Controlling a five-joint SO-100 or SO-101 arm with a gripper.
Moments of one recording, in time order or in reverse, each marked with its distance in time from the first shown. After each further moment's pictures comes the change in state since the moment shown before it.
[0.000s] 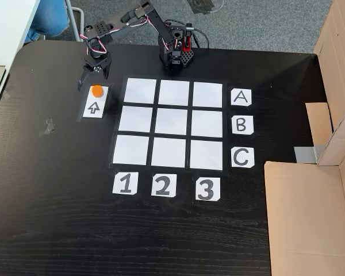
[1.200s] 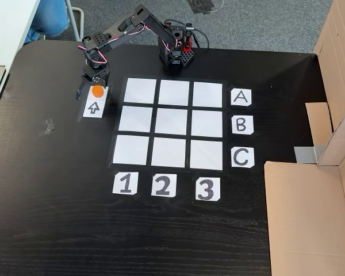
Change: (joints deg) arm -4.4 -8.3 -7.0 -1.9 5.2
